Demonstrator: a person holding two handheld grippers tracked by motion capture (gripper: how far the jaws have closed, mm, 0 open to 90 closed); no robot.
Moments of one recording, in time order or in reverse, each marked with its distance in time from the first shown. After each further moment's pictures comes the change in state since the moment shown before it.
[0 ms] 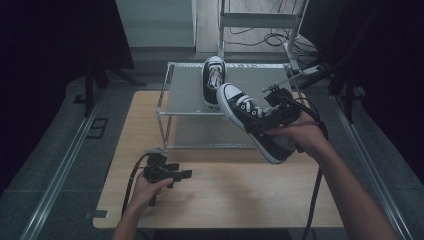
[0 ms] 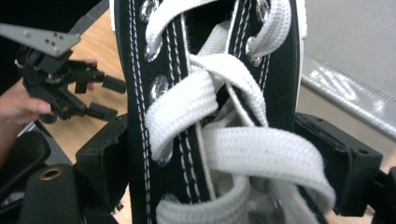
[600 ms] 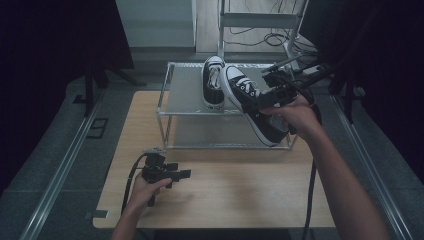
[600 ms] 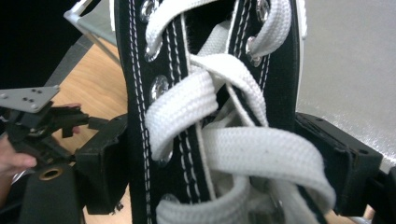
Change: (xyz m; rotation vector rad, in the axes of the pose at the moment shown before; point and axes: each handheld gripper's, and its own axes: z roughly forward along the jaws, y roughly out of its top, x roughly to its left) left arm 0.000 0.000 -0.008 -0.020 -0.010 -0.009; right arm -0.020 0.039 0.006 -0.028 -0.040 0.108
